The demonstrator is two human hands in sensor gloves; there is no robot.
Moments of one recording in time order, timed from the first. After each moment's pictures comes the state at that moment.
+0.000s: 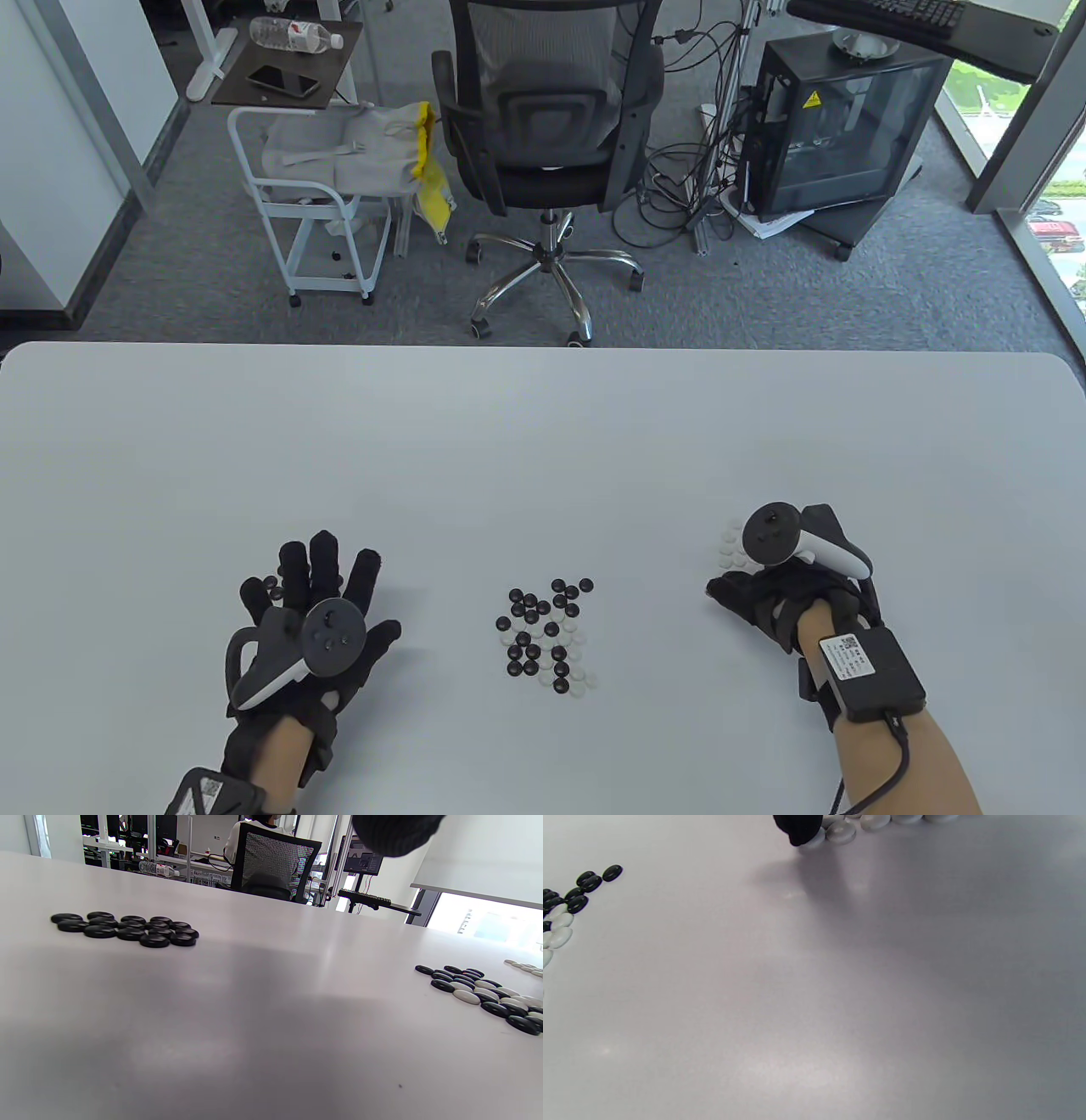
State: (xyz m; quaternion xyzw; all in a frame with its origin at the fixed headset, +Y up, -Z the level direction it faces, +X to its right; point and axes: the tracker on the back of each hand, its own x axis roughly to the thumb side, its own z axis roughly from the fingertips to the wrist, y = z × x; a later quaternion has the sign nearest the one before) left_hand -0.259 -0.752 -0.272 -0.09 -0.09 0.07 0.99; right_hand 0.248 -0.763 -0.362 0.07 0.35 0.92 0.13
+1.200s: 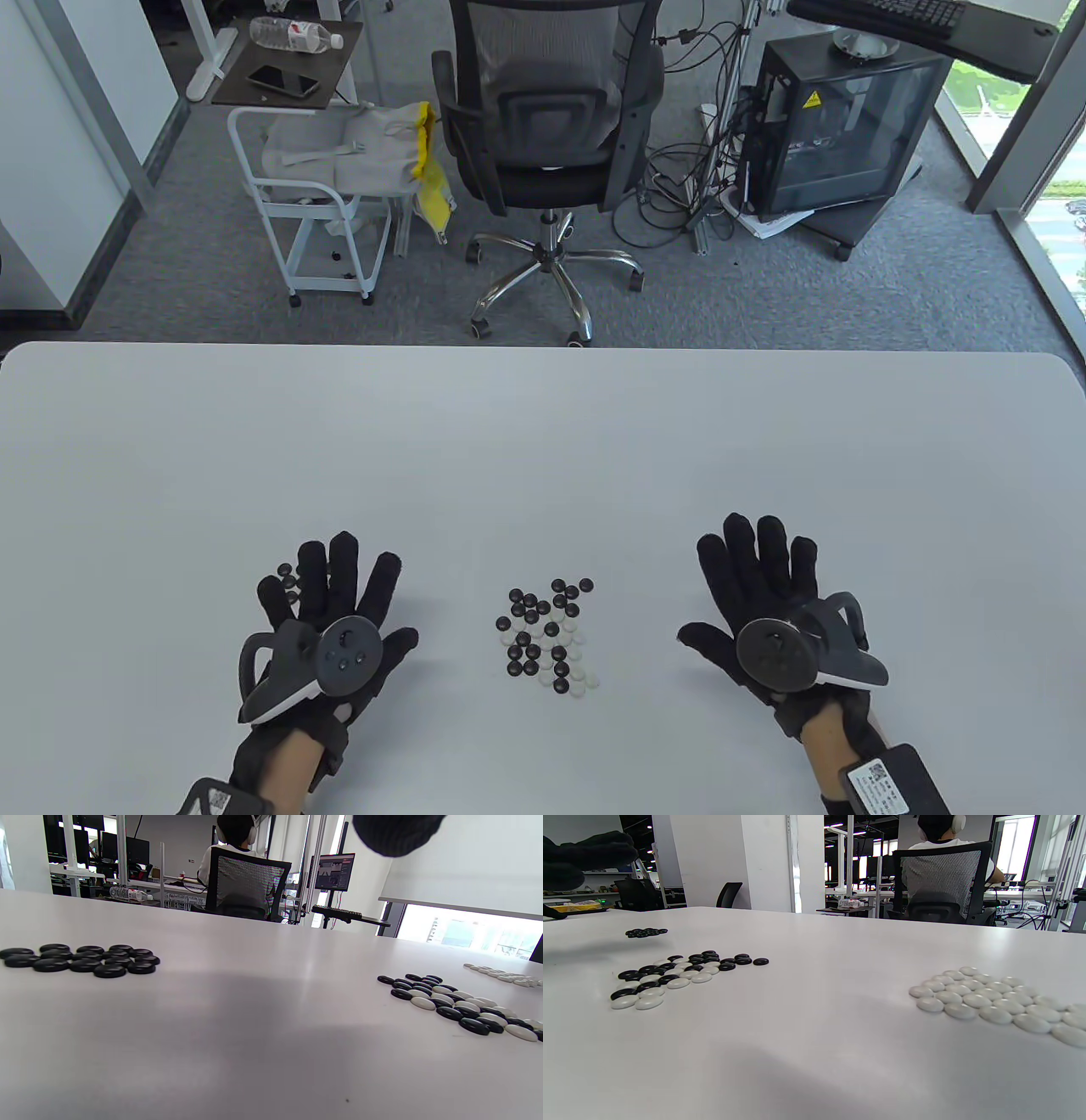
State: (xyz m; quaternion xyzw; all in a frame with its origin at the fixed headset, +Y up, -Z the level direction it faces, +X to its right) left_hand -0.241 -0.743 -0.260 -0.05 -0.14 0.05 0.99; right_hand 0.210 -0.720 -0.270 0.29 0.00 0.96 0.05
